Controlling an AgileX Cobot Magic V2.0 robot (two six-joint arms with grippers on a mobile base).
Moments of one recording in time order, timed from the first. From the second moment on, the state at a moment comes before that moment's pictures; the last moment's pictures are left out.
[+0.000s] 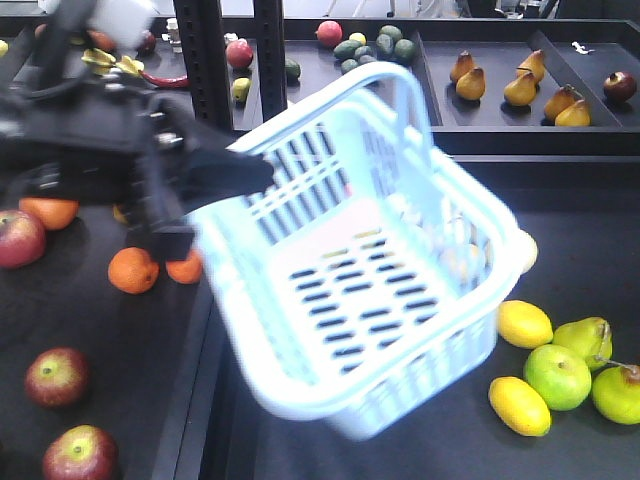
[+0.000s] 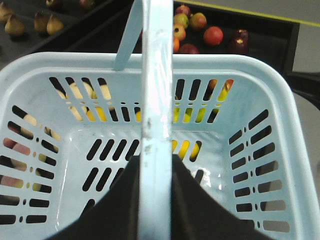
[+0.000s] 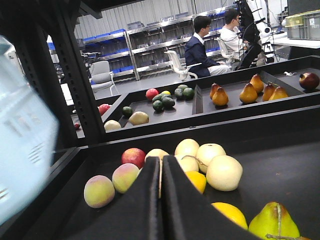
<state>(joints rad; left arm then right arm) -0.37 1.25 -1.28 -0.91 0.89 0.99 0.04 -0.01 0.03 -0.04 0.02 0.21</state>
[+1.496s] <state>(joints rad) -0.37 0.72 -0.81 -0.55 0.99 0.54 0.04 -0.01 0.03 -0.04 0.02 0.21</state>
